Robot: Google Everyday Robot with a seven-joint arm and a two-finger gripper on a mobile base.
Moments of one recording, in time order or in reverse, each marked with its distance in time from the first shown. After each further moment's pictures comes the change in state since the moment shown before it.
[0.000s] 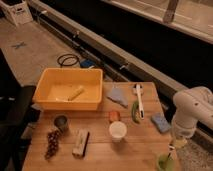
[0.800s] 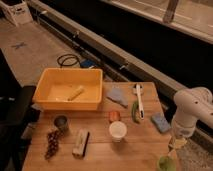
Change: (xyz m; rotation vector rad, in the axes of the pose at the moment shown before) arm 0.000 -0.005 0.008 -0.034 -0.029 0.004
